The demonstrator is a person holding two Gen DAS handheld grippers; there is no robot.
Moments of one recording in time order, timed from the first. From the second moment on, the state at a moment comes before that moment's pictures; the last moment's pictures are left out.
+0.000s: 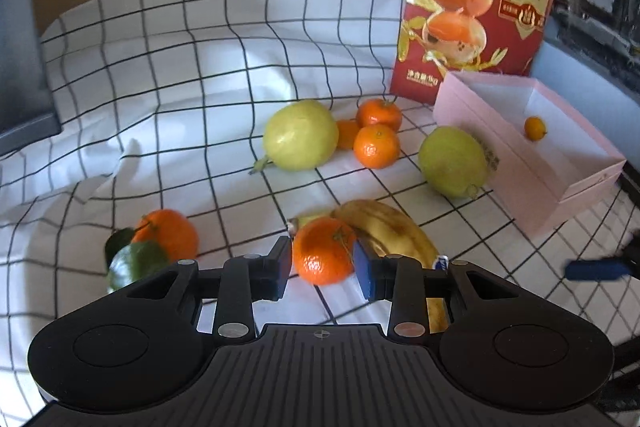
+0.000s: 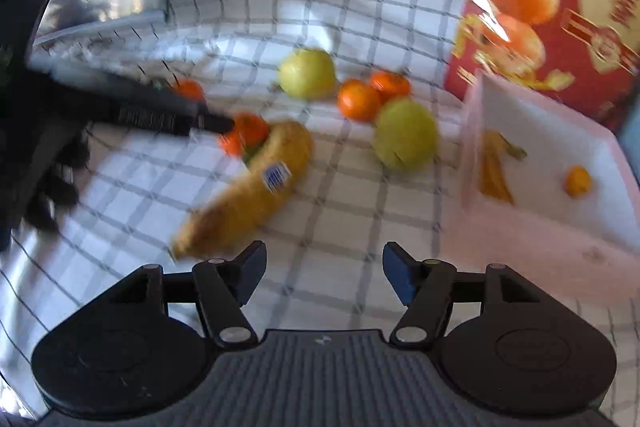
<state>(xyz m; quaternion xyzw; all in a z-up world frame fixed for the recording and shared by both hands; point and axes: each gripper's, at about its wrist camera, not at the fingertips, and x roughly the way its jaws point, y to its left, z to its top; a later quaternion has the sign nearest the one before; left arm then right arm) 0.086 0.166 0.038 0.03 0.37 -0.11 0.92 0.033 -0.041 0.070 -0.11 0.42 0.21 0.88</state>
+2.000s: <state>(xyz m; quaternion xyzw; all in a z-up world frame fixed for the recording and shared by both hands) -0.074 0.216 0.031 -0.18 0.42 0.03 0.89 0.095 0.054 0.037 -0.06 0.46 0.16 0.87</state>
